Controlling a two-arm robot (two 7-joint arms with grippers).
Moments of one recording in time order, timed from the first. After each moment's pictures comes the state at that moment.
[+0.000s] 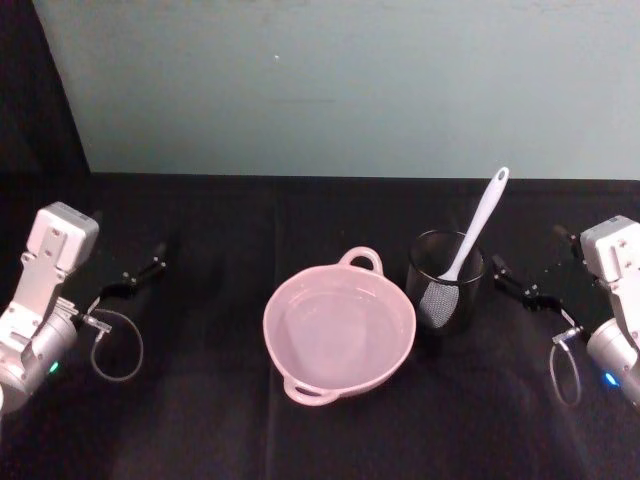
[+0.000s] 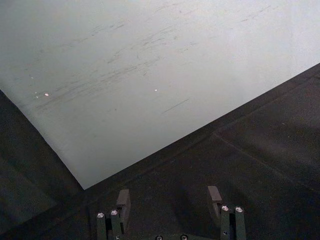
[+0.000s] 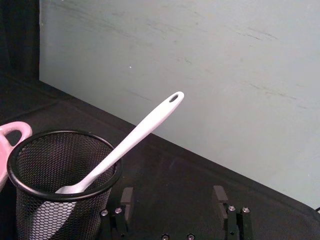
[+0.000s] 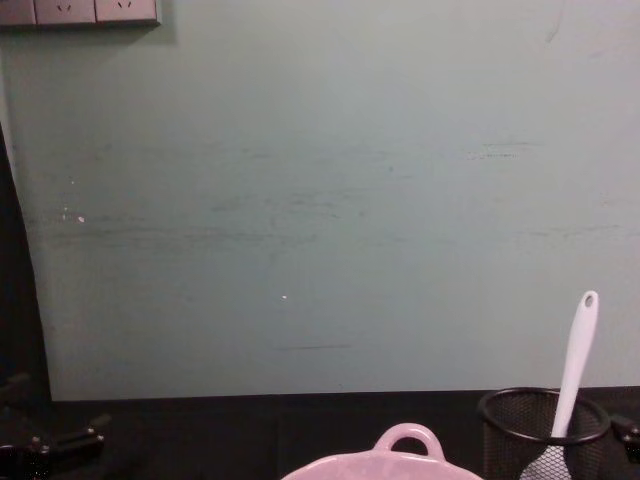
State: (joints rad) left arm -0.20 0.60 0.45 -1.41 -0.25 -0.12 0.03; right arm 0.20 0.60 -0.45 -1.41 0.25 -0.12 -0.03
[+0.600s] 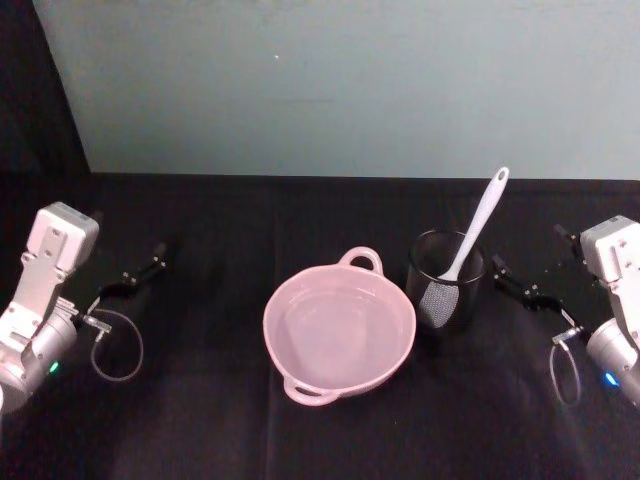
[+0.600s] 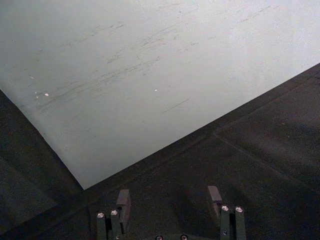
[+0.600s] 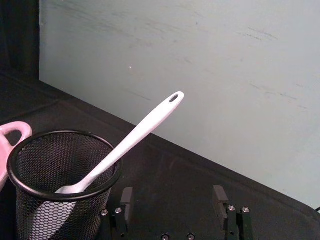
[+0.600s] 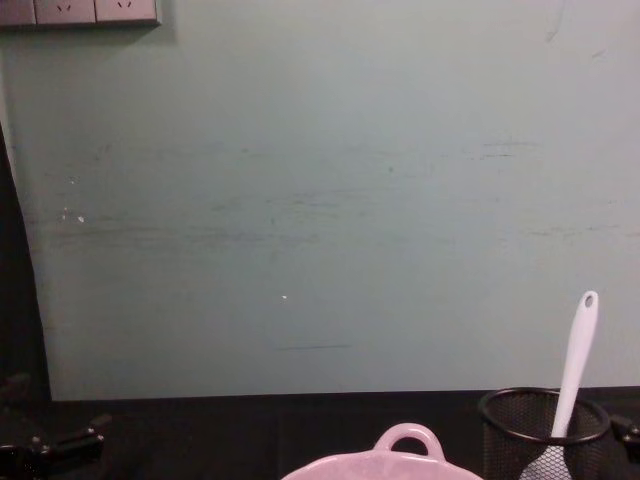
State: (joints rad) left arm -0.20 0.60 0.45 -1.41 -0.25 -0.12 0.03; right arm 0.20 0.60 -0.45 -1.41 0.25 -0.12 -0.03
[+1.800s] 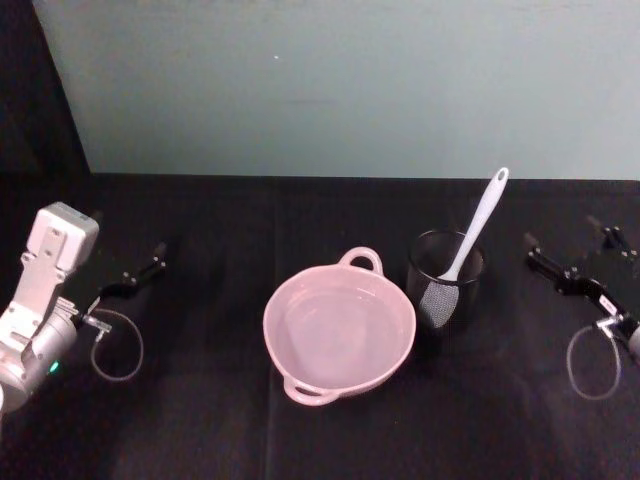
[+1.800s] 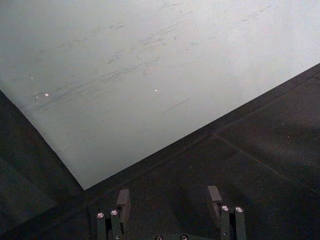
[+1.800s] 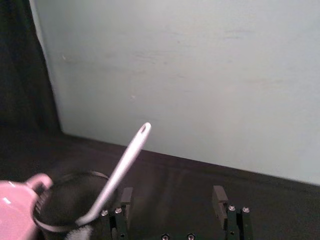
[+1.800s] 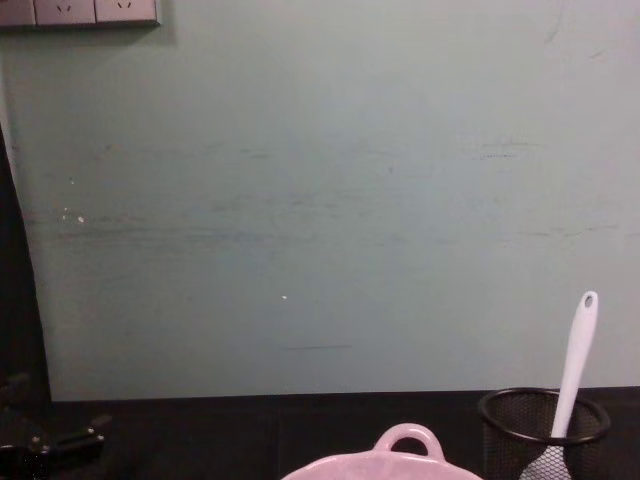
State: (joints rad) left arm -0.20 0.60 0.45 -1.41 -0.25 -0.12 0.03; right arm 0.09 0.61 -0.26 -1.52 0.55 -0.10 0.15
